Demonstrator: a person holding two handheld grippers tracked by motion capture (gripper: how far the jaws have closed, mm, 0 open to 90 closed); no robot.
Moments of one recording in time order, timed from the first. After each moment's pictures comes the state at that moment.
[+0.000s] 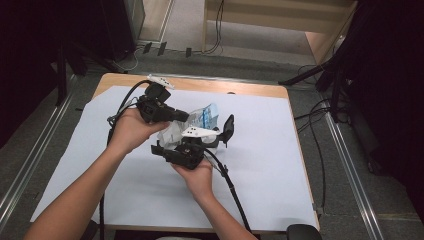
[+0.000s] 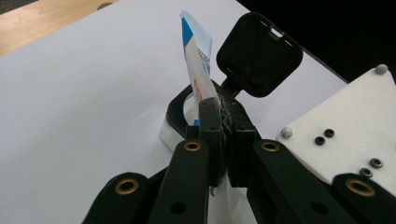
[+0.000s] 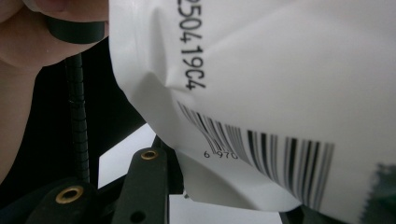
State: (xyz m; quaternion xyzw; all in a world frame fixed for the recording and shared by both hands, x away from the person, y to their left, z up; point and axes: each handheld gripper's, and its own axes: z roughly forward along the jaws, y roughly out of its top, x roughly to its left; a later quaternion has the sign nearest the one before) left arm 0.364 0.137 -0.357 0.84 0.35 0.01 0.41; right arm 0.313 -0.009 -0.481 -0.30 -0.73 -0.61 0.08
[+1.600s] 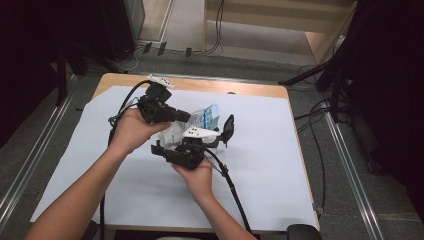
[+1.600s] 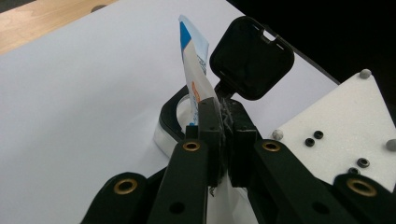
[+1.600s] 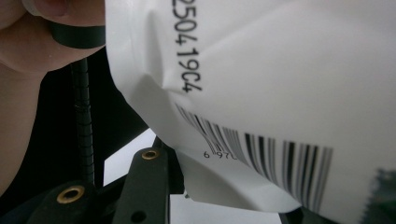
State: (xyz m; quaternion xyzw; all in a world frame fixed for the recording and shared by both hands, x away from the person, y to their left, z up) left arm 0.363 0.135 -0.357 0.84 0.35 0.00 0.41; right arm 0.313 -0.010 -0.483 -0.30 -0.72 -0.62 0.09
